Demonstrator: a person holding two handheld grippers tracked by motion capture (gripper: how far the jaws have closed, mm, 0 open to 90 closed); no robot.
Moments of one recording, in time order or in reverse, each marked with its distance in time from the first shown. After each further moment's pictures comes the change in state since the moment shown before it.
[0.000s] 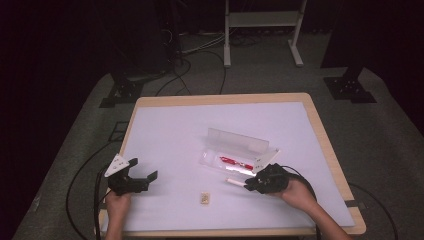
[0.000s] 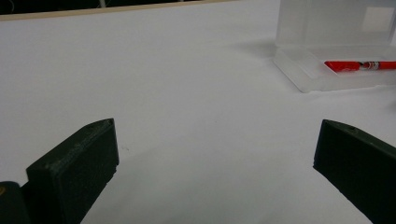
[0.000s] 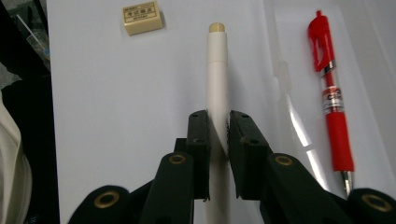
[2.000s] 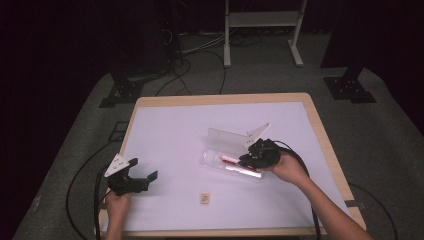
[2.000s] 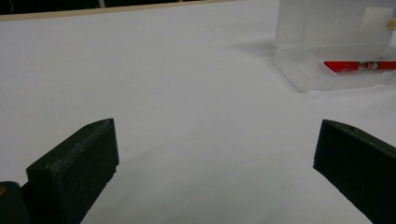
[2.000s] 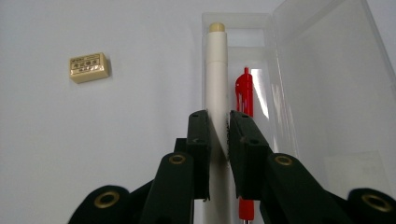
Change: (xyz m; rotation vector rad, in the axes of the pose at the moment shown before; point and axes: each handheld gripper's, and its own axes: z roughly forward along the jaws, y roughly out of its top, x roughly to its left) left arm 0.000 0.000 0.000 -0.001 -0.002 0.002; right arm -0.043 0.051 -0.007 0.015 -0.051 -0.035
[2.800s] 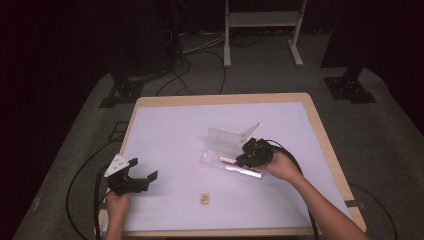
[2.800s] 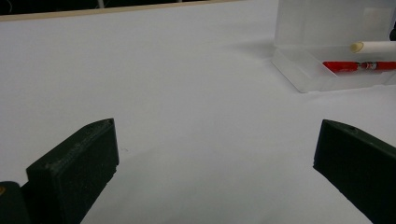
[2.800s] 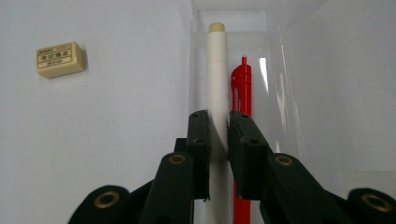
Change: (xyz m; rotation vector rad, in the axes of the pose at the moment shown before) left arm 0.000 0.000 0.000 -0.002 -0.003 -0.002; right arm -0.013 0.002 0.027 0.062 0.021 0.021
